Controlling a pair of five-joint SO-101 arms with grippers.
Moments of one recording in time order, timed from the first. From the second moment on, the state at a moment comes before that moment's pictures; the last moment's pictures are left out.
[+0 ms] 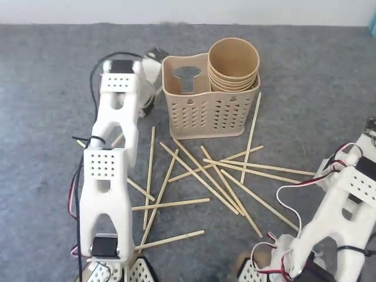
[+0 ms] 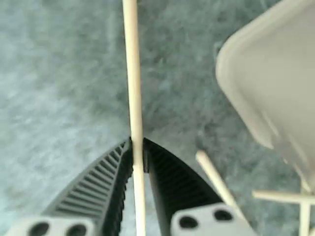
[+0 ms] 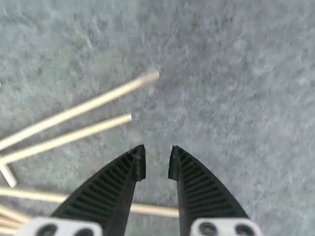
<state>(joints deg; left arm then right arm) -4.7 59.1 -58.7 97.9 -23.8 31.6 -30.5 44.1 71.4 2.1</state>
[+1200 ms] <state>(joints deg) -16.9 3.5 -50.4 98.7 -6.6 10.5 -37.5 56.6 63.7 1.5</state>
